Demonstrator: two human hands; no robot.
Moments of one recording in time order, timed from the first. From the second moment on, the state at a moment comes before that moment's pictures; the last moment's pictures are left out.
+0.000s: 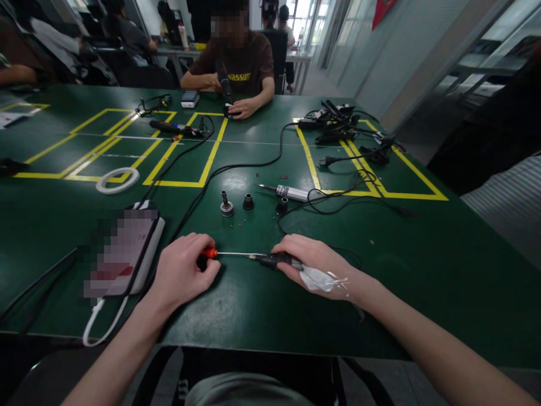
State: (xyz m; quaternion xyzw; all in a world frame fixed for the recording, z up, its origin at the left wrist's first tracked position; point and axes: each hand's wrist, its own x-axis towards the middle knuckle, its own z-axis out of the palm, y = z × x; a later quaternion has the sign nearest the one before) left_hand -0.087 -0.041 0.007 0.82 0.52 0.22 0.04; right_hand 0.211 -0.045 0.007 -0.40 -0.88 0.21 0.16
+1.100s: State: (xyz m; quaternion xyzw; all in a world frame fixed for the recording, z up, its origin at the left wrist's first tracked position) left_hand -0.088 -0.036 0.007 0.84 0.45 0.27 0.10; right_hand 0.209 -0.044 0.013 -0.41 -0.88 0.19 0.14
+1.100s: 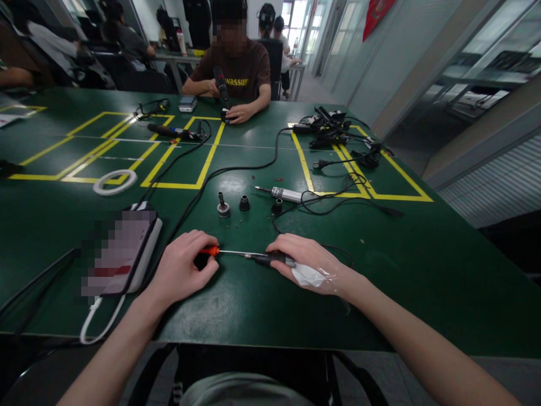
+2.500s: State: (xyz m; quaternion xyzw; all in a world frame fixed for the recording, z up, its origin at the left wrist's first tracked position) left_hand -0.097 -0.029 0.017 0.63 0.54 0.33 0.45; right_hand 0.219 -0.039 0.007 -0.39 -0.88 0.22 0.15
